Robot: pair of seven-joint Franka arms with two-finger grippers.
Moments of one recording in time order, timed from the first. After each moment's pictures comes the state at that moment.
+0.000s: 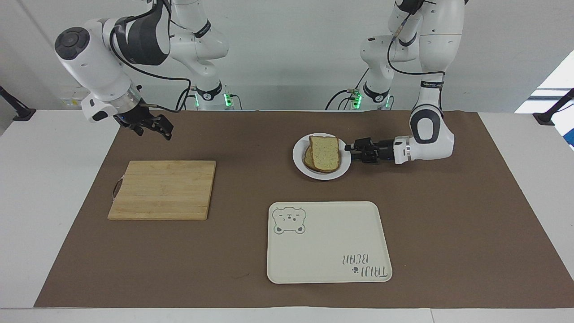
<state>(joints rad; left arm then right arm) 0.00 0.22 -0.05 -2.34 -1.10 1.79 0.86 0.06 -0.02 -0.17 -1.82 0.05 1.65 0.13</state>
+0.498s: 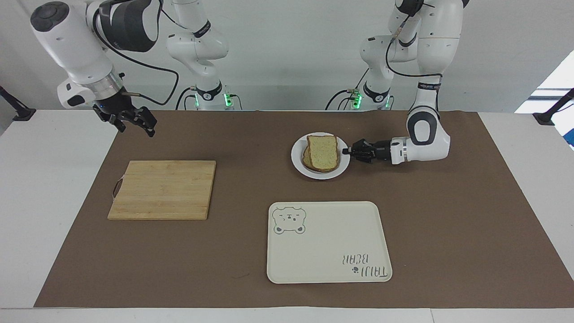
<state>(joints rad) 0.00 0.24 -0.05 -2.34 -1.11 1.80 0.90 0.04 -0.04 -0.17 -1.72 0.02 1.66 0.09</state>
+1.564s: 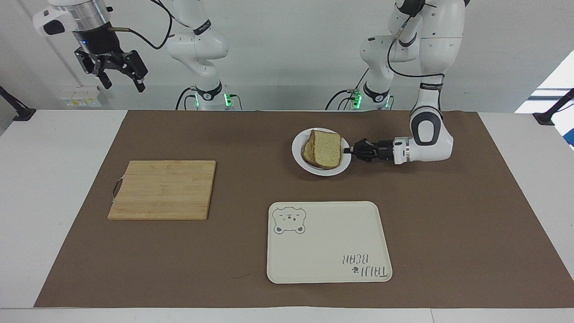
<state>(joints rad) 0.01 0.24 -0.03 -2.31 -1.12 1.74 0.89 0.05 -0.17 -0.14 -1.60 0.00 1.48 0.09</state>
